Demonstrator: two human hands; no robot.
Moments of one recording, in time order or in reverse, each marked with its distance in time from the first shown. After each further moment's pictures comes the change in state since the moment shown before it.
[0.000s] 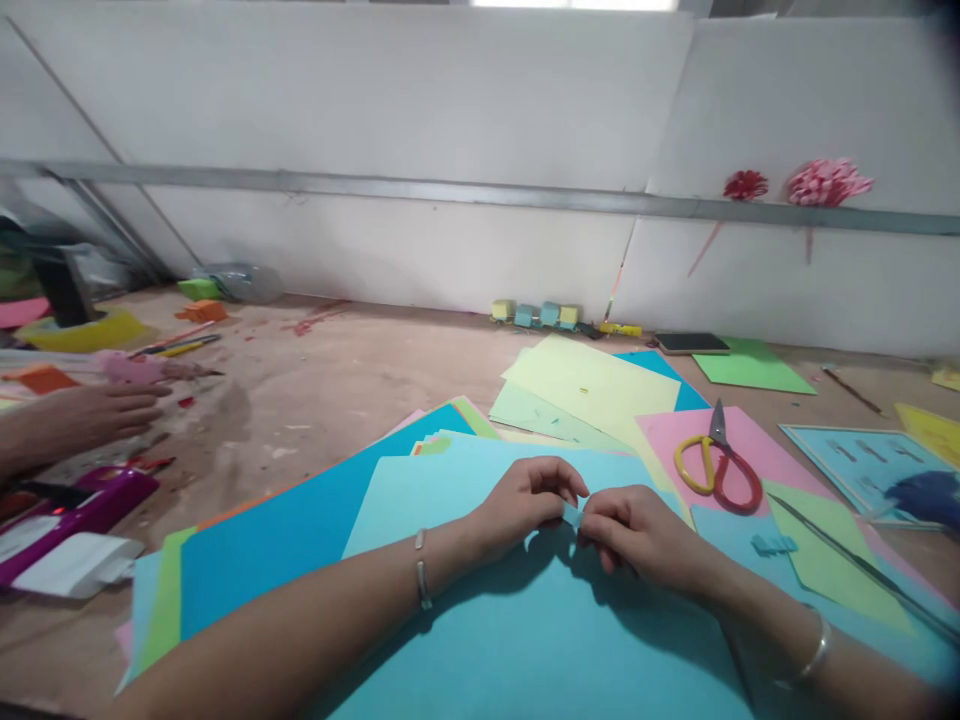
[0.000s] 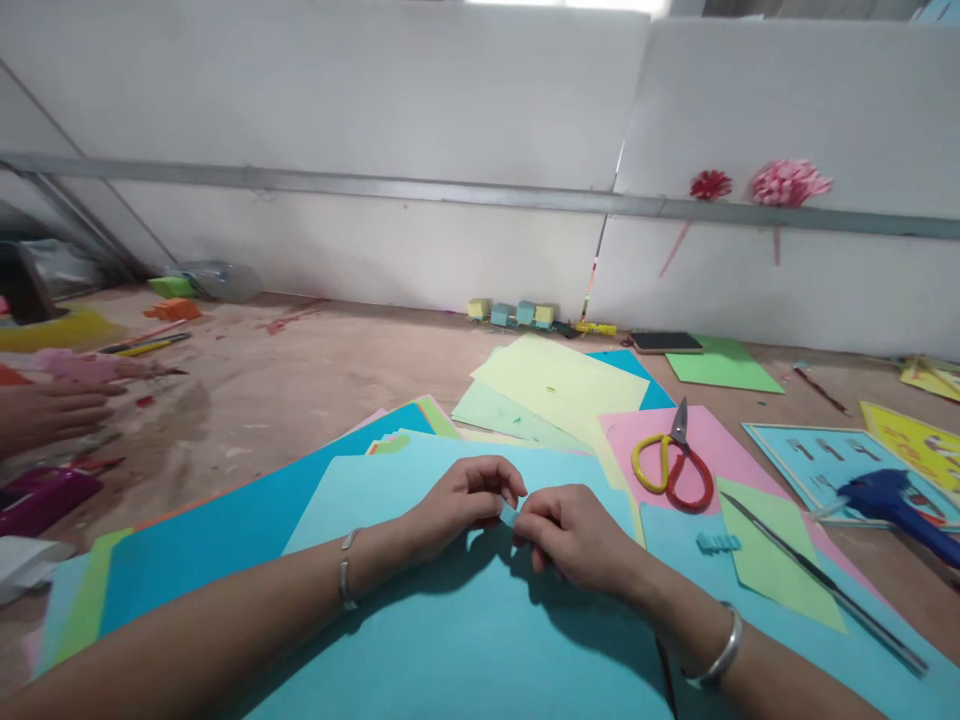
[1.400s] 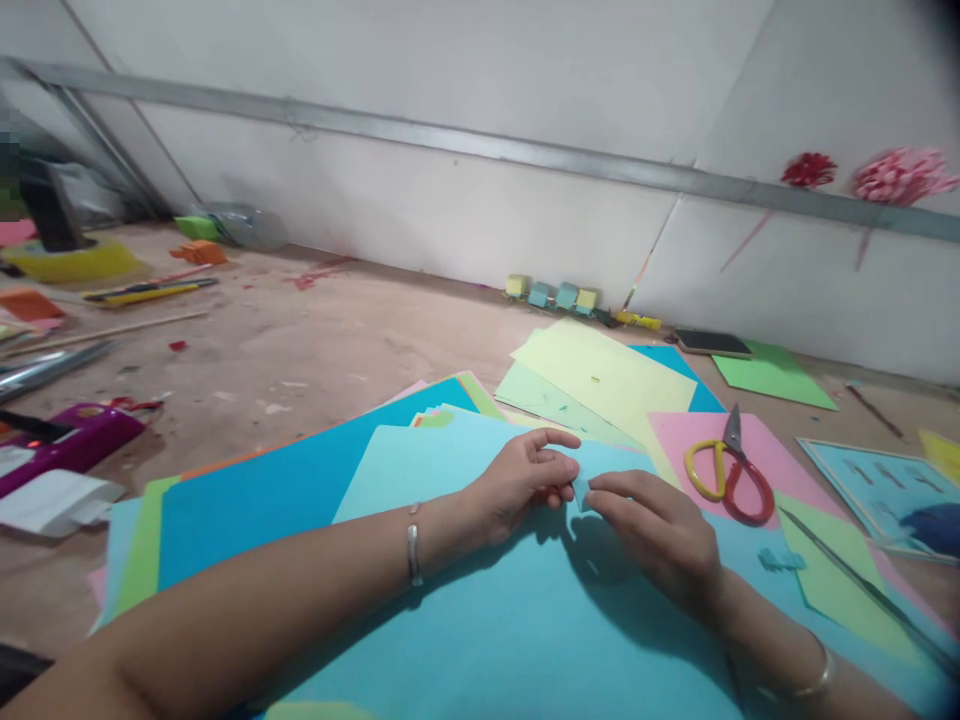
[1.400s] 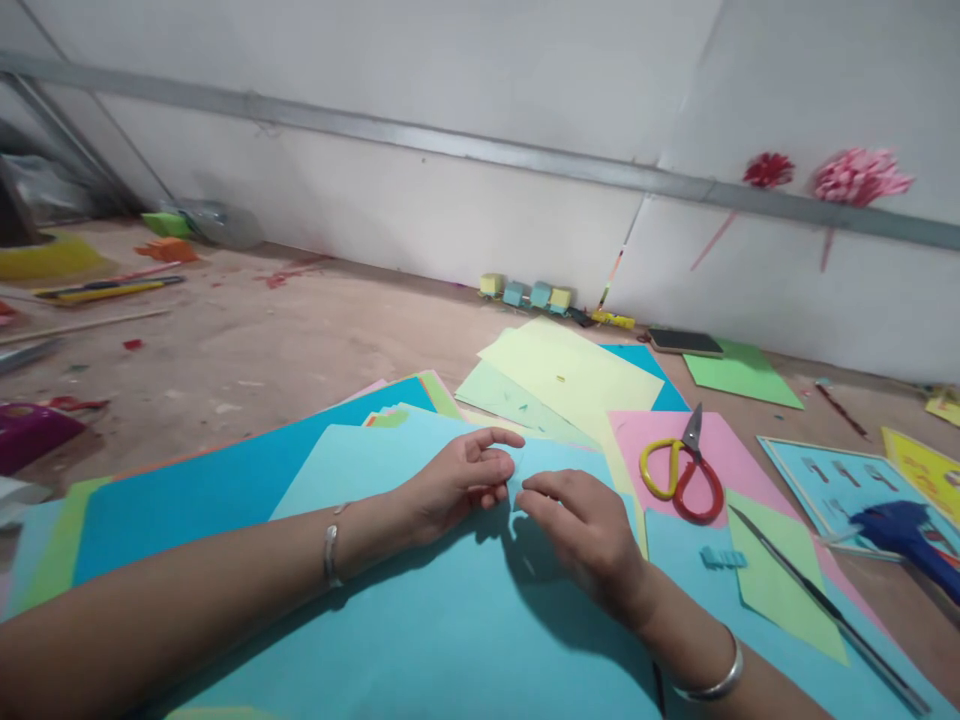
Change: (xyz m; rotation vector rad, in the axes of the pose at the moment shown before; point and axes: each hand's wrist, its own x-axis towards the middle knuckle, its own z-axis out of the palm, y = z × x) left_hand 0.002 -0.002 -0.003 -0.235 0.108 -0.076; right_hand 0.003 0.021 -0.009 -0.768 0.510 -1.037
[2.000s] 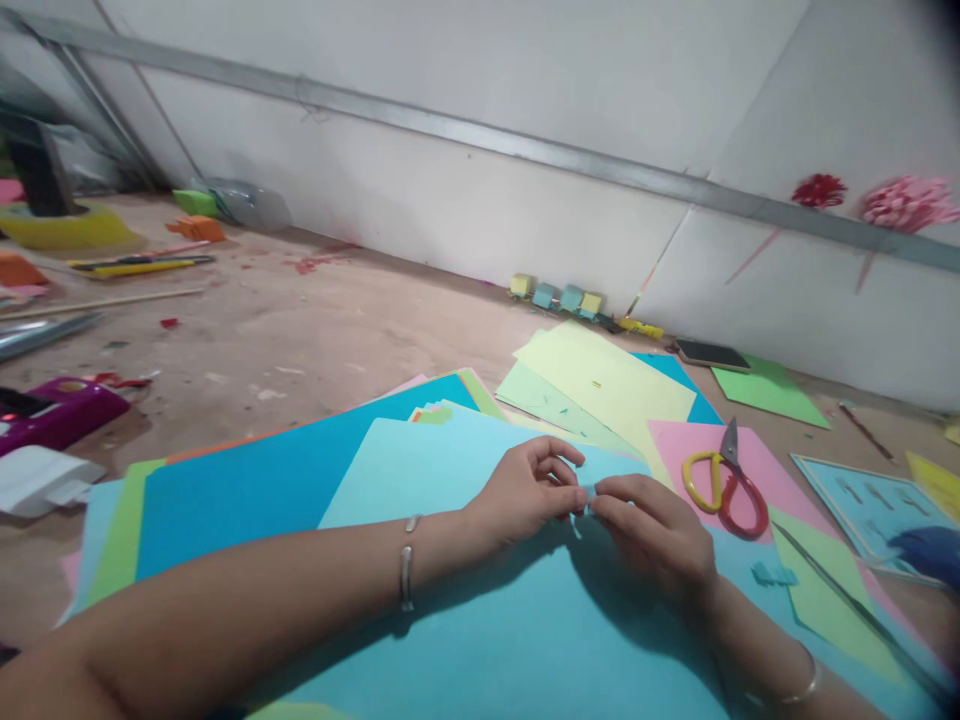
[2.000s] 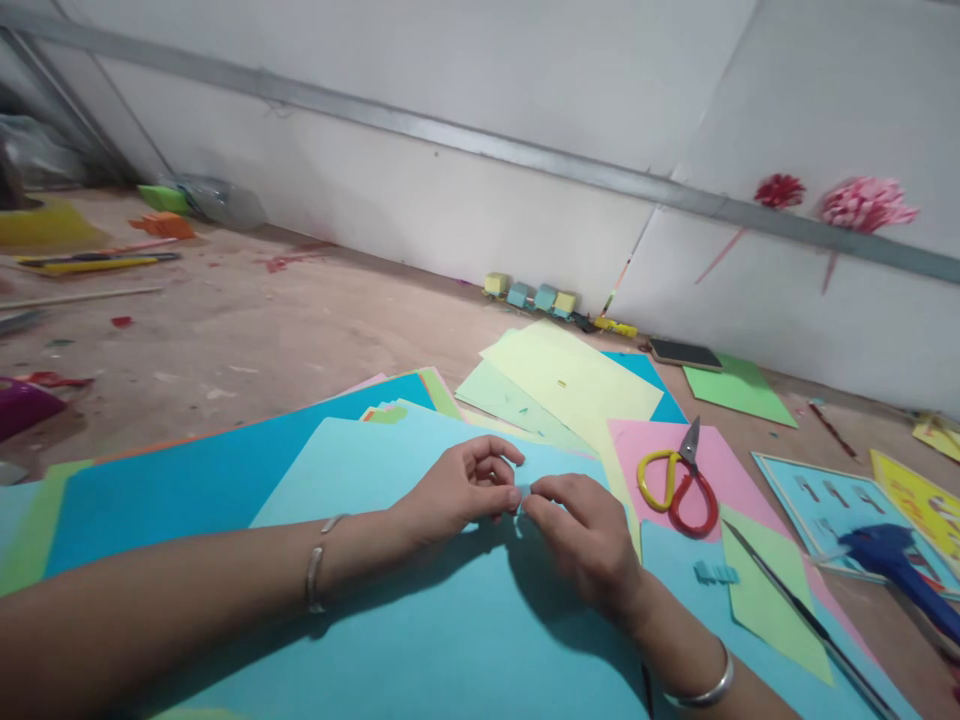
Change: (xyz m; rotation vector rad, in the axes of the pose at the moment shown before) left_hand -0.004 -0.009 0.006 0.118 0.069 0.104; right_hand -0.004 0.007 0.006 0.030 -0.004 0.018
